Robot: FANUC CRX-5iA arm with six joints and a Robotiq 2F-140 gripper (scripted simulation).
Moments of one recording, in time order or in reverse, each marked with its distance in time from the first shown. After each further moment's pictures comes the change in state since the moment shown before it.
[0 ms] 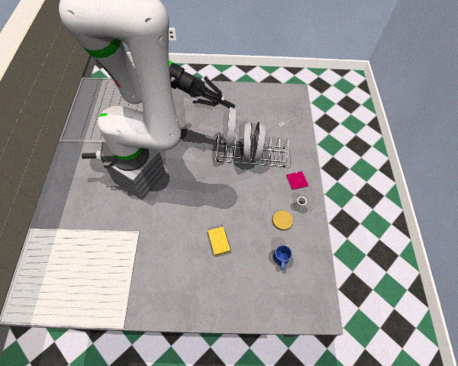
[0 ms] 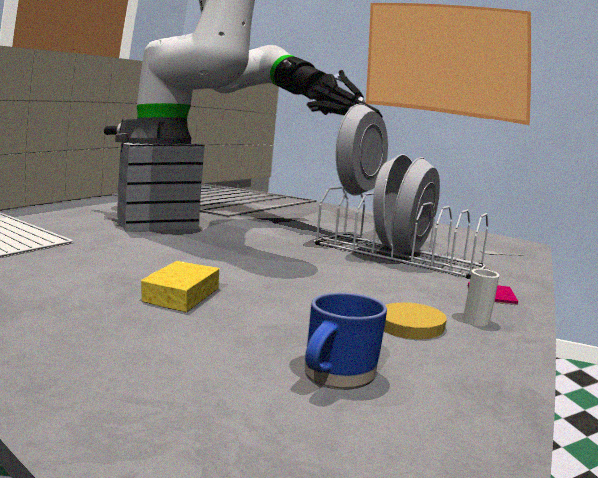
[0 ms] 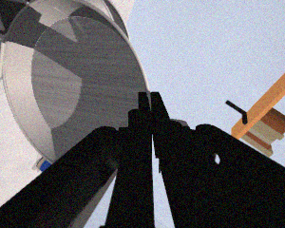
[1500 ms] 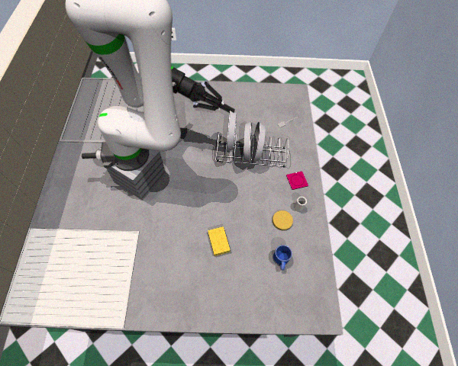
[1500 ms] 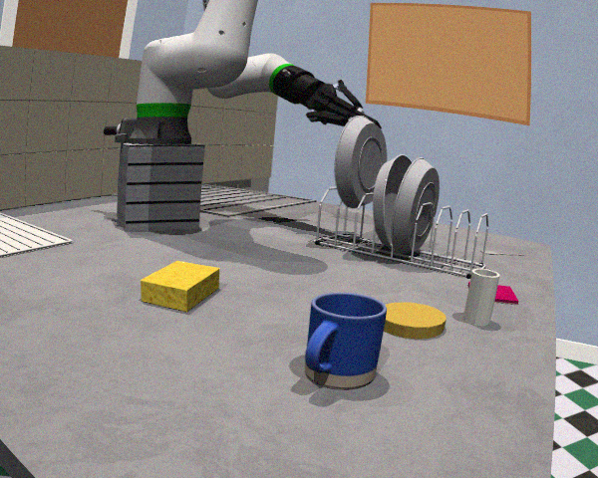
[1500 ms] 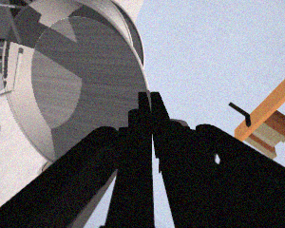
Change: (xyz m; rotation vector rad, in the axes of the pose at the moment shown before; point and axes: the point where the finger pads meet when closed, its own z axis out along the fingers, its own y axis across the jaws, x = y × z) arm 0.013 -0.020 0.009 0.000 0.000 0.000
